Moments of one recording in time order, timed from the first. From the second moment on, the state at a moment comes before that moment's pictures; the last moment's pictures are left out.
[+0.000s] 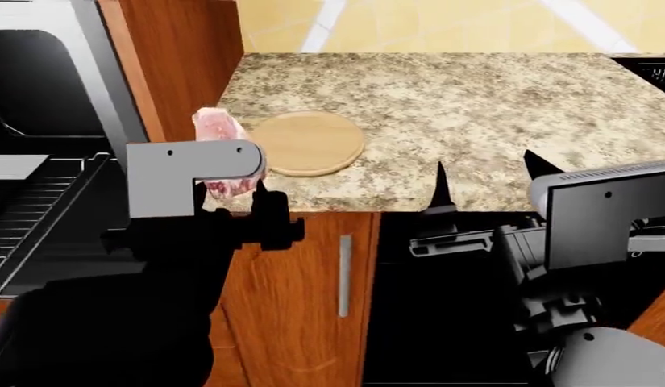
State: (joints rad) left arm -0.79 -0.33 0.25 0.62 -1.51 -1.15 -1.41; right arm 0.60 0.61 -0.20 -0.89 1.06 0.99 0.87
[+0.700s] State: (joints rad) left arm -1.10 -0.65 0.79 0.69 -1.74 -0.65 -1.55; right arm 0.73 0.63 -0.20 -0.91 1.28 1.10 1.02
